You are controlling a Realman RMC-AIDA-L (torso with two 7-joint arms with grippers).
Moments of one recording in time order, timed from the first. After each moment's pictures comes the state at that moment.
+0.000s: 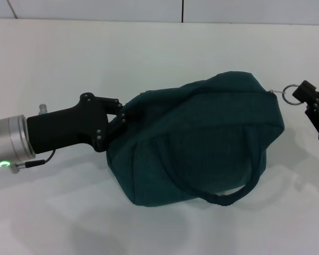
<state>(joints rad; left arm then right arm) -0.46 -2.01 0.78 0.39 1.69 1.68 -1.02 0.35 2.00 -1.34 -0.25 -0.81 -1.65 0.79</state>
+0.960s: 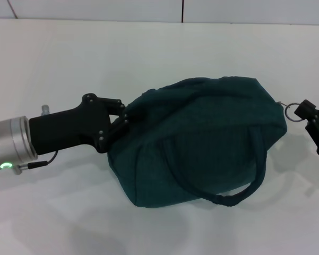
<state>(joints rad) -0.45 -2.02 0.78 0.39 1.69 1.69 -1.02 0.32 2.00 -1.34 -0.21 -0.81 -1.55 0.77</state>
